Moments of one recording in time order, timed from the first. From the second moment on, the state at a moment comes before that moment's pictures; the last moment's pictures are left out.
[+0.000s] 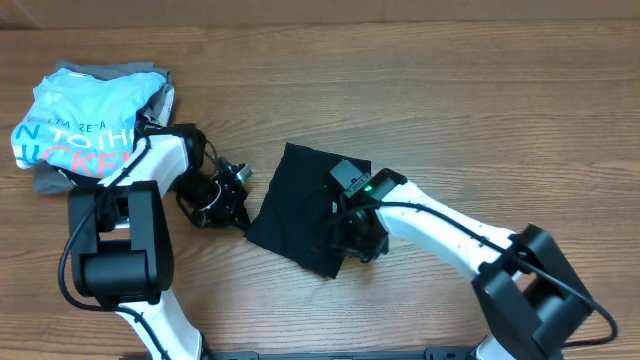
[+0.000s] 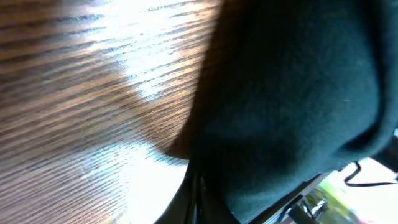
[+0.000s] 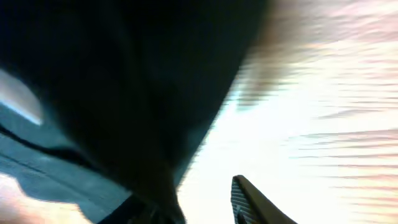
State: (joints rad) left arm 0.05 1.98 1.21 -1.16 0.51 0.26; right arm 0.71 1.78 1.13 -0.90 -0.23 0.79
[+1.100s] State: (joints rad) left arm 0.03 1.83 0.91 -0.85 0.68 0.18; right arm 0.54 2.00 1.20 -0.18 -0.40 0.54
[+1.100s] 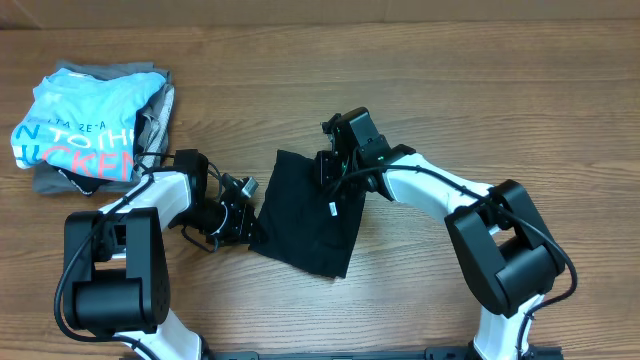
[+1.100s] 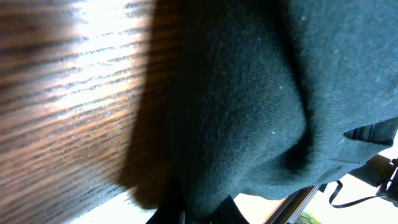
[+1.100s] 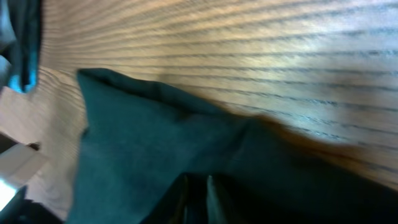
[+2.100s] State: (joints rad) left arm 0.03 1.83 0.90 -0.94 0.60 0.18; right arm 0.72 1.95 1.28 -0.31 -0.29 0.48
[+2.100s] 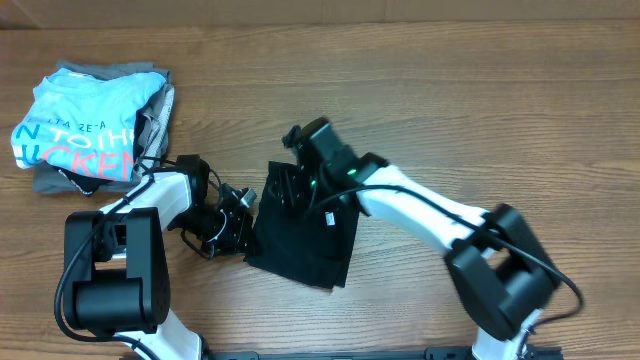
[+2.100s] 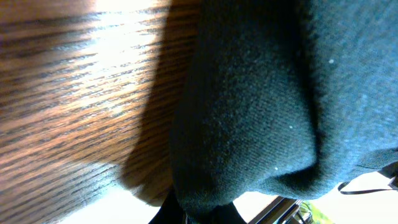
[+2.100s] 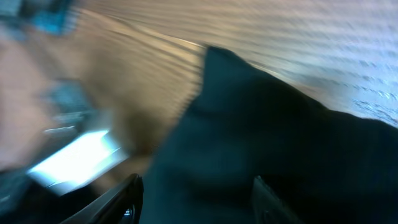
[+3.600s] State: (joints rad) left arm 0.08 1.83 1.14 -1.25 0.52 0.18; right arm 0.79 1.88 1.35 -0.70 -0.49 0.49
